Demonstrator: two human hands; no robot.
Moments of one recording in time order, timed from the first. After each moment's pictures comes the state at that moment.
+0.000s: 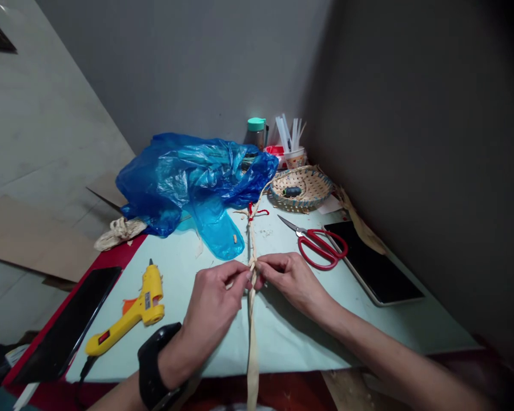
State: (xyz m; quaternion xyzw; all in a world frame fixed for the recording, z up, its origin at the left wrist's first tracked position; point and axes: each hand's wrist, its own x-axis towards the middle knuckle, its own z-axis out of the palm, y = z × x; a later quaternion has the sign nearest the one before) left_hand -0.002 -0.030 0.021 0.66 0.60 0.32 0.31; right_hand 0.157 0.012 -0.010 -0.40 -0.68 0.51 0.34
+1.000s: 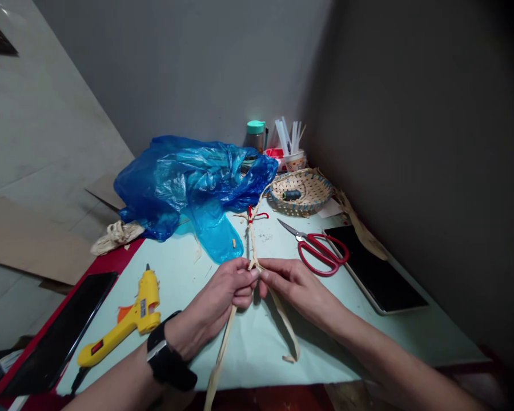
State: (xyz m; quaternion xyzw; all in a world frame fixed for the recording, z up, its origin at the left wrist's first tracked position) left_hand 0.005 -0.005 0.010 0.35 0.41 0.37 0.76; right_hand 0.166 0.009 0.000 -0.35 -0.69 0.54 0.32
